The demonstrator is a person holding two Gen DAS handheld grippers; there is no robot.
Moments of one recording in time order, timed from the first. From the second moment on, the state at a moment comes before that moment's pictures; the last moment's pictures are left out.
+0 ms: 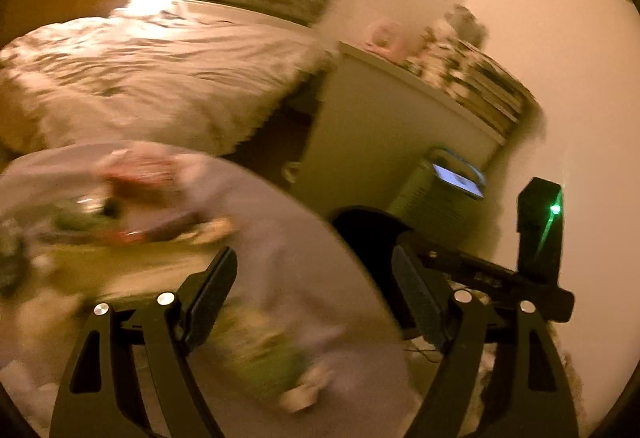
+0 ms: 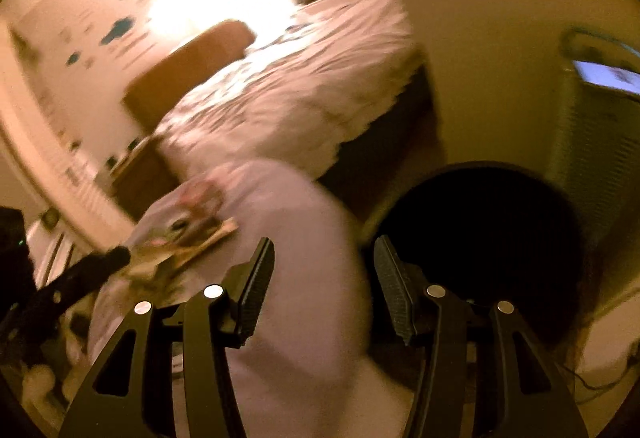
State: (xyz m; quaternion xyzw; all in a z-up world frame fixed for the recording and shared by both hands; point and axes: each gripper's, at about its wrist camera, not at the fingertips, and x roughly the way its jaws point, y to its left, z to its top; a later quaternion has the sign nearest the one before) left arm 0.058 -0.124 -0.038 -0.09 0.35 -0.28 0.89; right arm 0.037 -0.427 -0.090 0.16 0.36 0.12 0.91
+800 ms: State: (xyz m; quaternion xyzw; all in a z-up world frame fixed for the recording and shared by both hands) left arm 0.074 0.021 -0.114 -0.02 0.42 -0.15 0.89; right arm 0.084 -0.139 -0.091 -0.25 0.39 0.29 0.84
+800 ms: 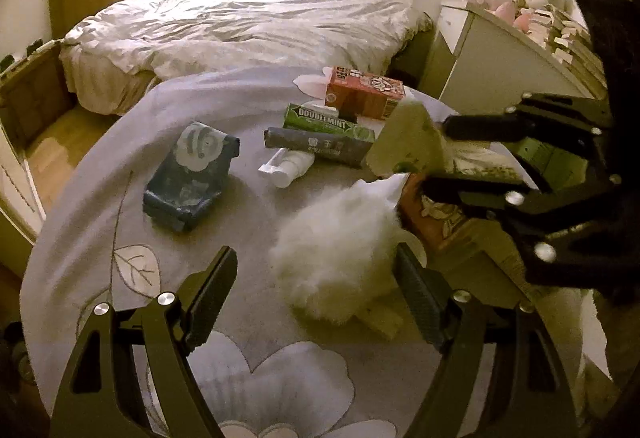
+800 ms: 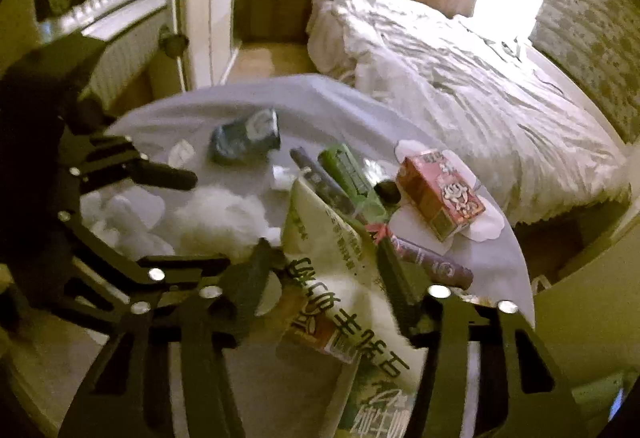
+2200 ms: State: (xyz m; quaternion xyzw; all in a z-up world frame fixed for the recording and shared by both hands) left arm 0.066 -0.146 -0.019 -0.03 0.33 -0.32 0.89; right arm 0.037 -0.436 -0.020 0.20 0.29 0.17 0.92
